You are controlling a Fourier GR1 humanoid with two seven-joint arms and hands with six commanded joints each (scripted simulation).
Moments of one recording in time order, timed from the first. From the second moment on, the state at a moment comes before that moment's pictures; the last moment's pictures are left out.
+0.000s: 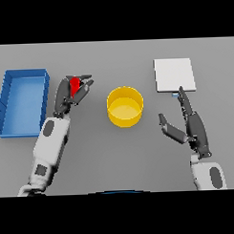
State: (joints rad) left arm -0.56 -0.01 0.07 -0.89 -0.14 0.13 -0.19; right arm 0.06 -0.06 0.10 -1.68 0.19 -0.01 -0.10
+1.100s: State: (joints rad) left arm -0.77 0.27 -0.50 -1.03 -0.63 0.02 0.06; right arm 0.09 -0.06 0.13 -1.71 0.24 -0.03 -0.09
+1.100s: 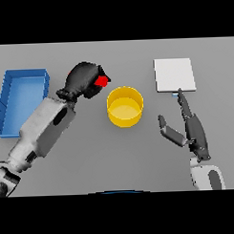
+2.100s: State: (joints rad) left arm -1.21 0.26 -1.05 -0.75 -0.98 -0.29 -0.03; right arm 0.09 -0.05 0.12 -1.70 0.26 -0.06 -0.10
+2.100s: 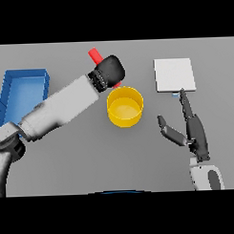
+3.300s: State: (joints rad) left arm -1.61 0.26 -1.36 -0.55 -1.08 -0.18 -0.15; right arm 0.08 -0.04 0.12 -1.69 0.26 -0.08 -0.14
